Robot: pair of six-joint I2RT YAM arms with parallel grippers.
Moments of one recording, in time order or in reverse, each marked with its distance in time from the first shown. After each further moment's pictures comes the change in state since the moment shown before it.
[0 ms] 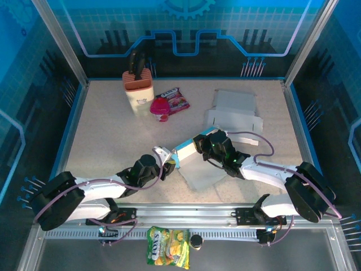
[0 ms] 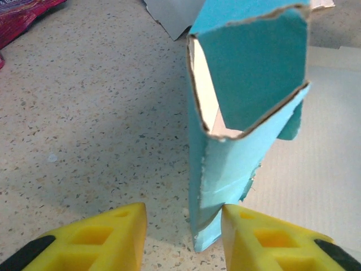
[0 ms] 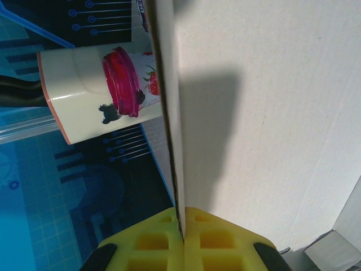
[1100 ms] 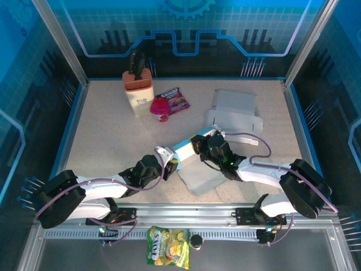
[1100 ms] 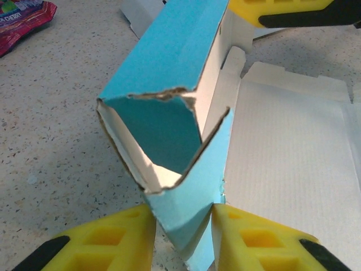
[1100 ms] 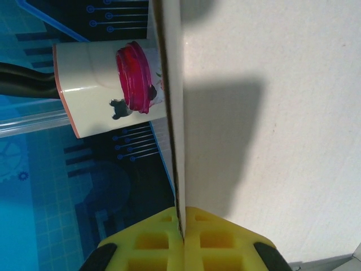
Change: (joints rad) left arm -0.044 0.023 0.021 0.037 -0.016 -0.011; right arm 0.050 0.048 -0.032 0.143 0.075 -0.023
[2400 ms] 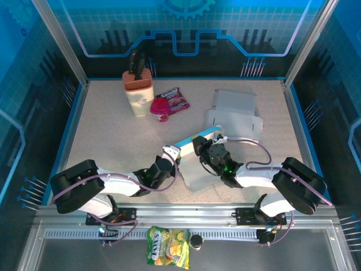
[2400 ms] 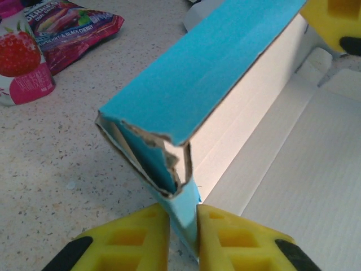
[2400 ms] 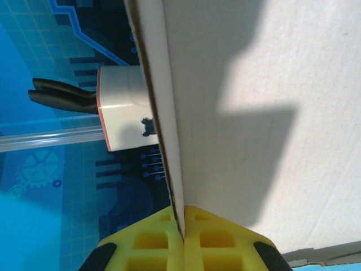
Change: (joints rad) left arm -0.146 0.210 0.113 0.063 -0.408 -0.102; right arm 0.067 0.046 -0.106 0.283 0.185 -0.017
